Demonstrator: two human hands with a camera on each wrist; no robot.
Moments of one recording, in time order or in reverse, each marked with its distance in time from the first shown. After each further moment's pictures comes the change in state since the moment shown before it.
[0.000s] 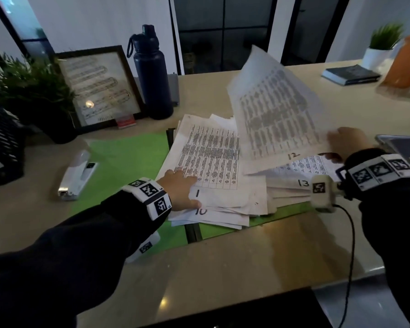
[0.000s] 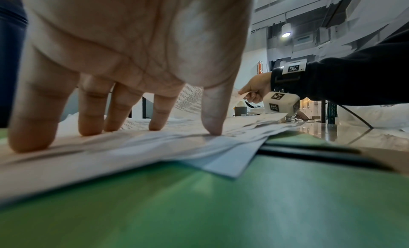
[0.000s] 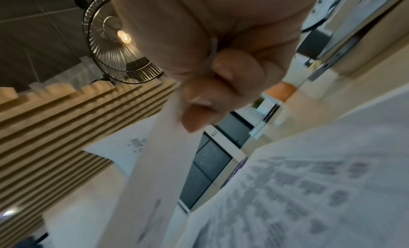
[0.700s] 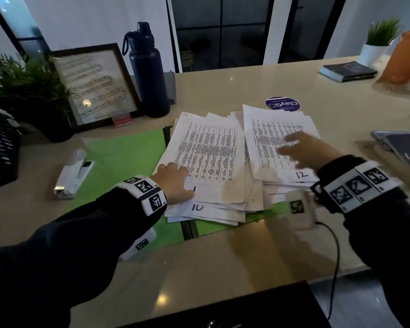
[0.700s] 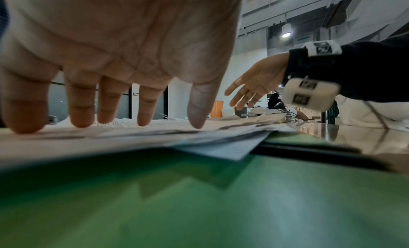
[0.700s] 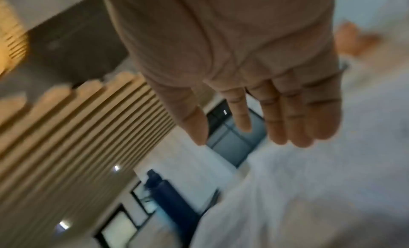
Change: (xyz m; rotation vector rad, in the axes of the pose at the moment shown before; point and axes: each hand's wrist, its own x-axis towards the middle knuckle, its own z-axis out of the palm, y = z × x) left_hand 0.007 -0.004 0.005 -0.155 0.132 -0.082; right_hand -0.059 -0.028 0.030 0.039 -0.307 -0.057
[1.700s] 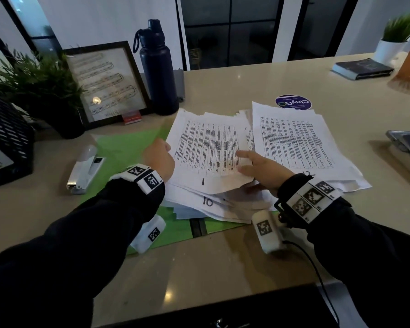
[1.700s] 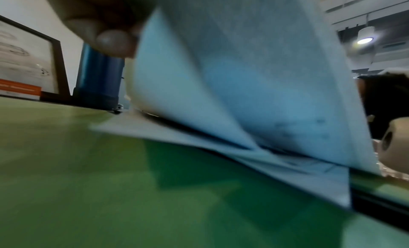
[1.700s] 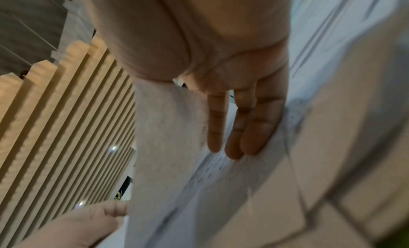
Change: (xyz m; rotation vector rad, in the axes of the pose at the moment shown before) left_hand 0.004 -0.018 -0.026 -0.547 0.482 -0.353; right_hand -0.025 -0.021 0.086 0.135 -0.376 -0.121
